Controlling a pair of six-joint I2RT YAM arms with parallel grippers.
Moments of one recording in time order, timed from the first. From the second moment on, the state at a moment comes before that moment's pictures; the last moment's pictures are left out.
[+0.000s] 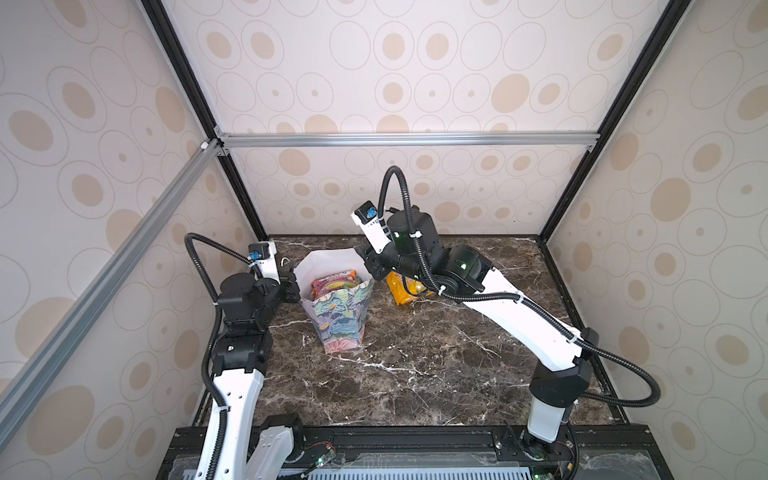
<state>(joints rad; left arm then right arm) 0.10 0.83 0.90 -0.25 0.23 -0.08 0.98 1.80 2.13 -0.70 0.21 -0.04</state>
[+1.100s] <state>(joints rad) 0.10 0.83 0.90 -0.25 0.23 -0.08 0.51 1.48 1.33 -0.58 0.23 0.07</state>
